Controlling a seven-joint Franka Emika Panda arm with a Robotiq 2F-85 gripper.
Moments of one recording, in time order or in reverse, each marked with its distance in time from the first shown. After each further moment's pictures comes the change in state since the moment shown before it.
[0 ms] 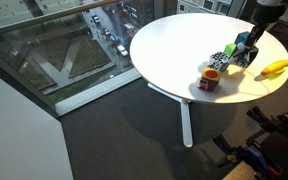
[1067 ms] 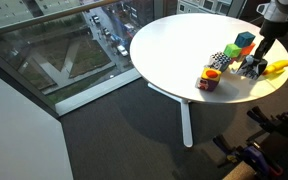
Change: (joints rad) arm -0.031 0.028 -0.034 -0.088 -0.015 0.049 -0.011
